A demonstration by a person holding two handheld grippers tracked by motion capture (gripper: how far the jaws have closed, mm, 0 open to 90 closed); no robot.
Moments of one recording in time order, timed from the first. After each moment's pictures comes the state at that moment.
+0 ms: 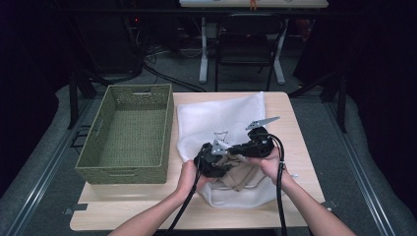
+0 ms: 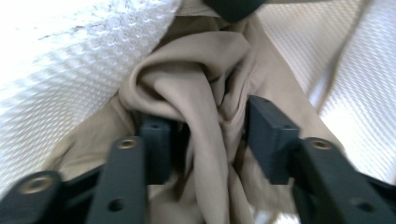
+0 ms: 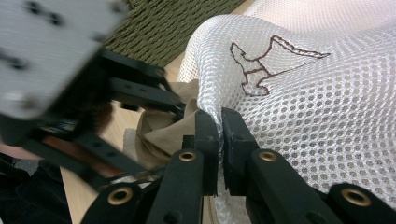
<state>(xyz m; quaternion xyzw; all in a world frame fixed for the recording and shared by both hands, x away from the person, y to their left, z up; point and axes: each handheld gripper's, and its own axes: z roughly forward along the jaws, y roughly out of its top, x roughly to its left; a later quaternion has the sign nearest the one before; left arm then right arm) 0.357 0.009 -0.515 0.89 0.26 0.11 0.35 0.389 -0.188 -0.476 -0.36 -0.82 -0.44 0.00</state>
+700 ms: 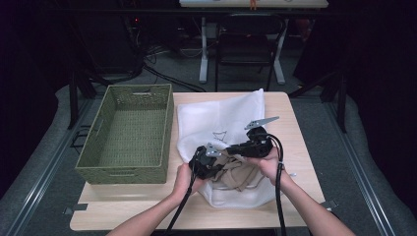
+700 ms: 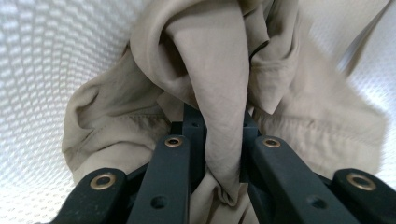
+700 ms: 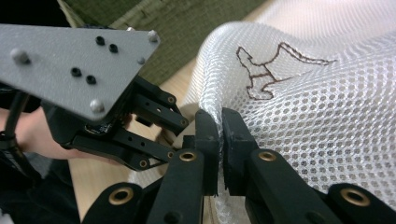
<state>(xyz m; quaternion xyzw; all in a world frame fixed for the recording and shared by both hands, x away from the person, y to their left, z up) 0.360 0.022 -0.531 0.88 0.29 0.09 0.36 0.387 -0.183 -0.472 -0.35 -0.82 -0.46 0.01</state>
